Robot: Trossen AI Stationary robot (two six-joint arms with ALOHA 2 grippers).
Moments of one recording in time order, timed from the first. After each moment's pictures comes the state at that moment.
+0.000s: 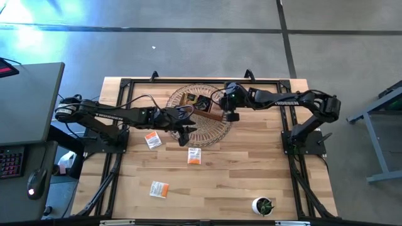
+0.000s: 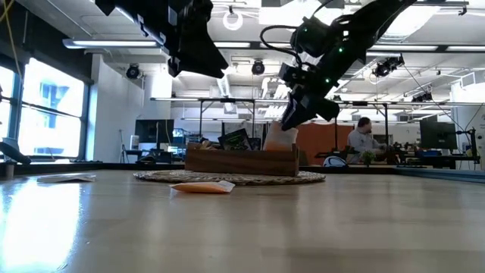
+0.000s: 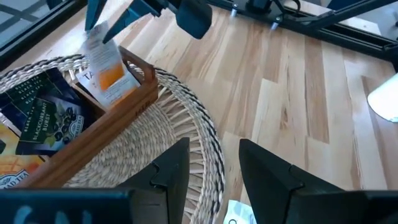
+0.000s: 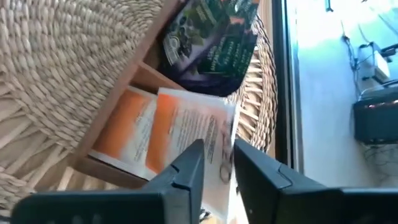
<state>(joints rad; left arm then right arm) -0.01 1.33 0.91 -0.13 -0.16 -0.29 -0.39 1.57 0.95 -0.14 0.11 -0.67</state>
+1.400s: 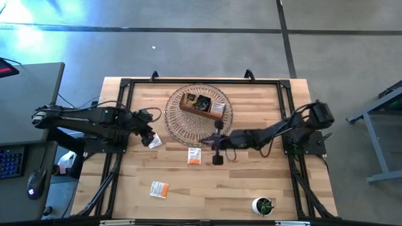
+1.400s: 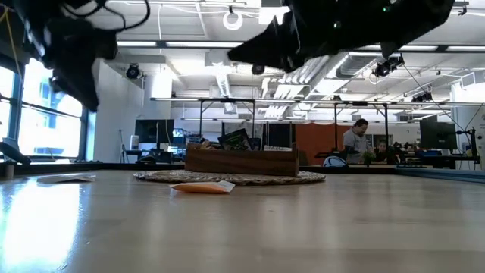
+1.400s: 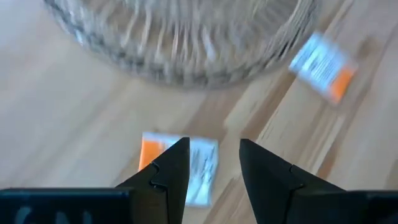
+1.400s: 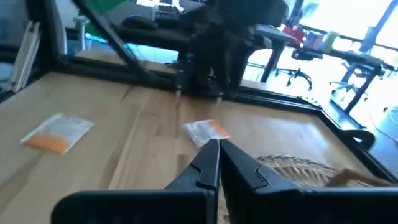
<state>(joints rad) -0.02 0.76 0.65 -0.85 -0.16 -0.66 0.18 1.68 0.78 0.74 0.26 -0.15</state>
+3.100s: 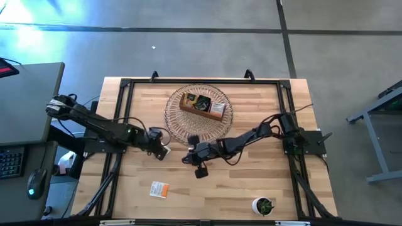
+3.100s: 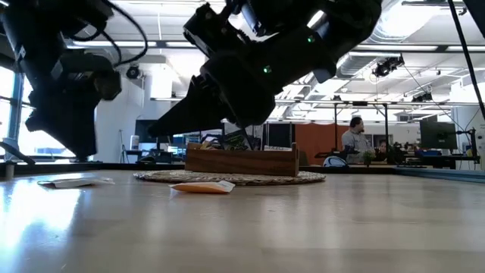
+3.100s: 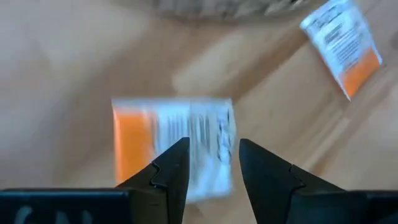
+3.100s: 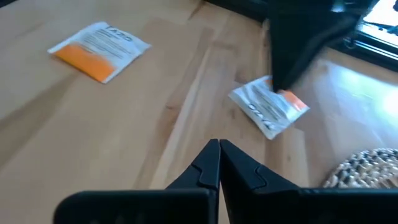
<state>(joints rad) -0.30 1.14 0.51 -0.45 -0.18 -1.21 0.20 2.11 1.24 0.39 0.07 -0.21</state>
